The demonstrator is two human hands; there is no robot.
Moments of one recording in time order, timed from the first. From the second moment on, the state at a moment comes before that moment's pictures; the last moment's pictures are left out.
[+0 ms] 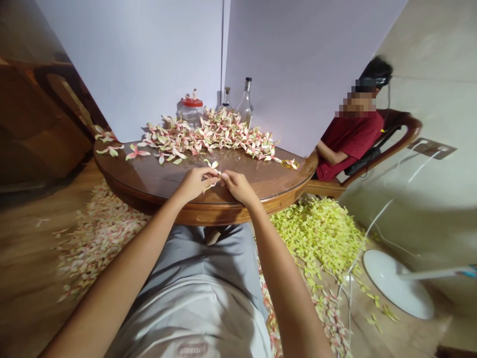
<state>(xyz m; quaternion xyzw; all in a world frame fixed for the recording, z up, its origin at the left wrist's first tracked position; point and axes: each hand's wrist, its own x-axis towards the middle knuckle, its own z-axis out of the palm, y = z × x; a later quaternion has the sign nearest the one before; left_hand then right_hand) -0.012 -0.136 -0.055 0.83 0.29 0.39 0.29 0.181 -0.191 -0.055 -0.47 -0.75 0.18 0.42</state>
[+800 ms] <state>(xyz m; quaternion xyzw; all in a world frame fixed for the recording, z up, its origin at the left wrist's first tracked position) -0.011 -0.142 -0.053 0.88 0.24 0.38 0.13 0.178 -0.195 -0.052 -0.47 -0.75 0.19 0.42</state>
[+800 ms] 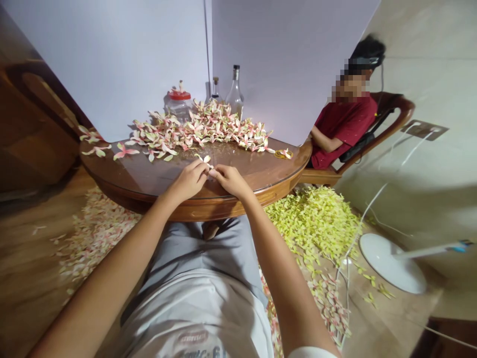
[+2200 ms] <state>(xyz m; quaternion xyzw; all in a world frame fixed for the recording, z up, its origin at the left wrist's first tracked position) -0.004 -0.151 -0.063 0.87 0.25 0.43 0.06 0.170 -0.189 -0.055 -0.55 -0.72 0.13 0.40</state>
